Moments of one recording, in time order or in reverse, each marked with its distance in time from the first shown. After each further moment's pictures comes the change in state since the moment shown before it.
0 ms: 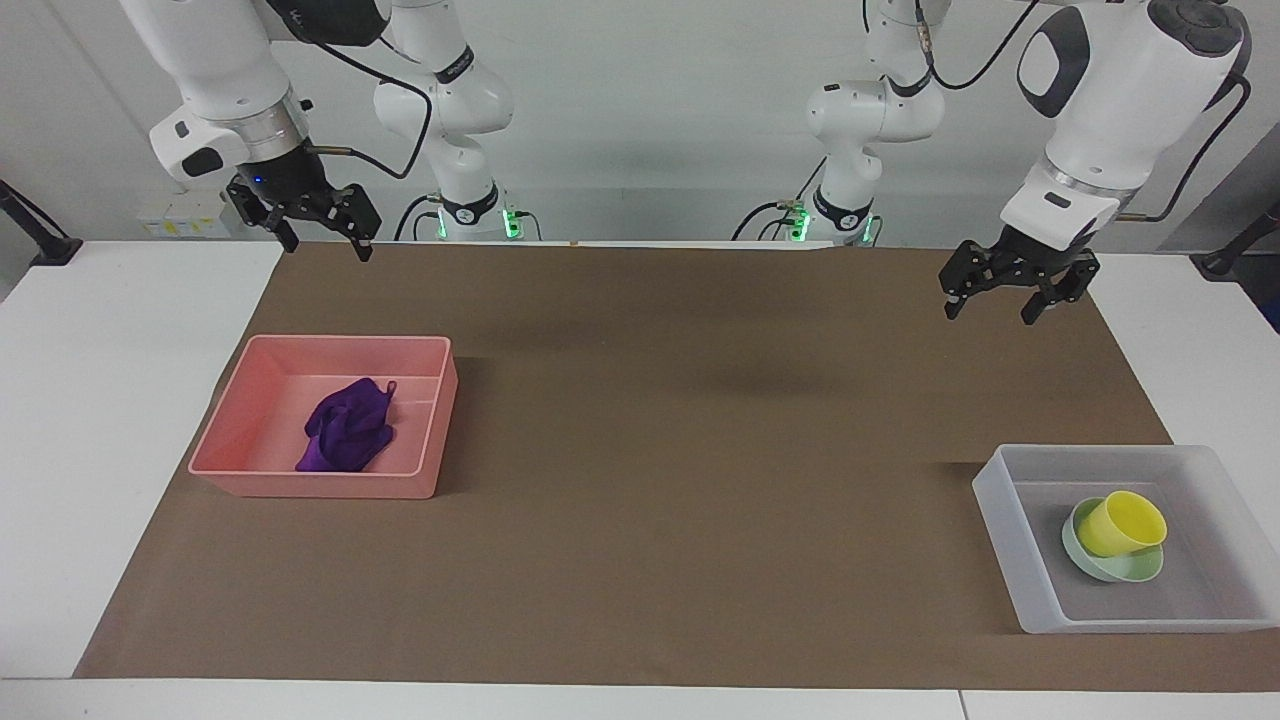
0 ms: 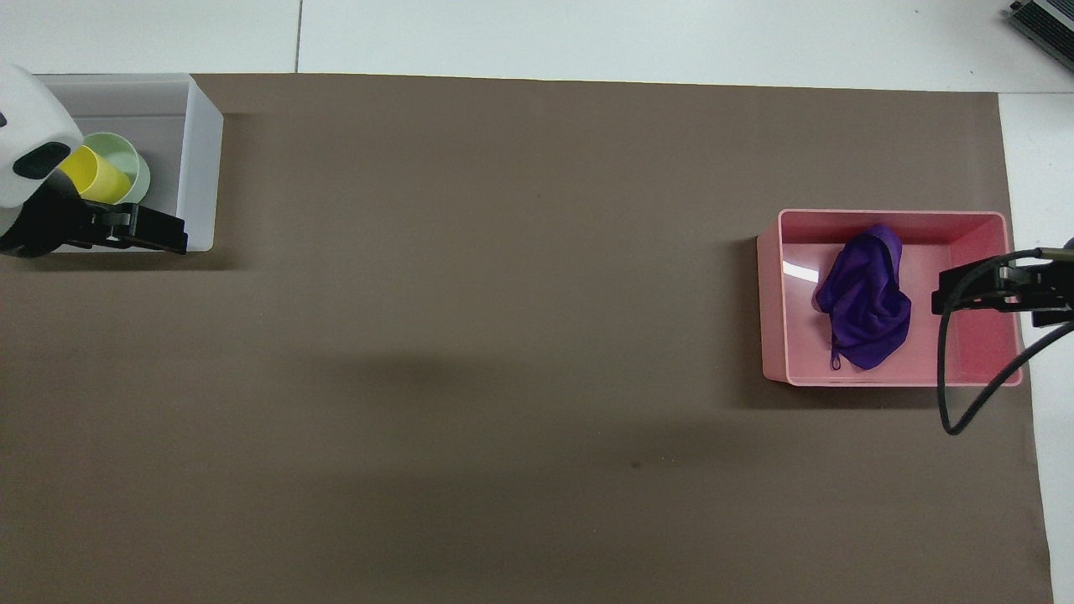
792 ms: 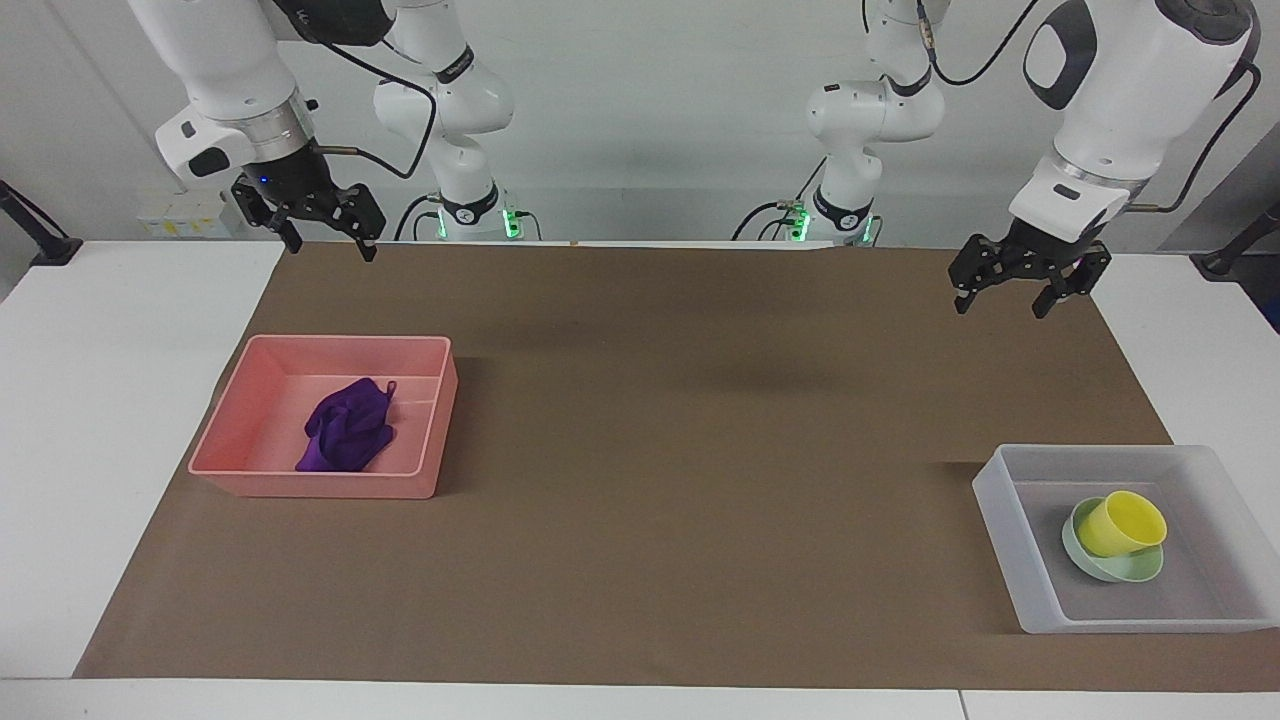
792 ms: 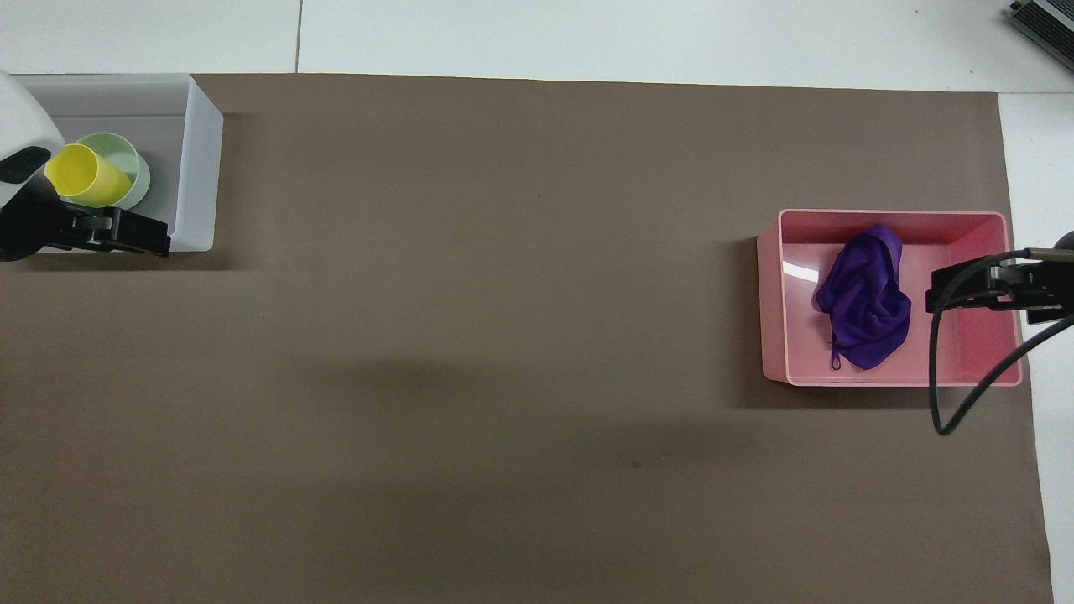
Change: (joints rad) left arm 0.013 -0.012 0.002 -0.002 0.015 -0.010 0.003; right arm 0.004 0.000 0.000 0.000 0.000 0.000 0.000
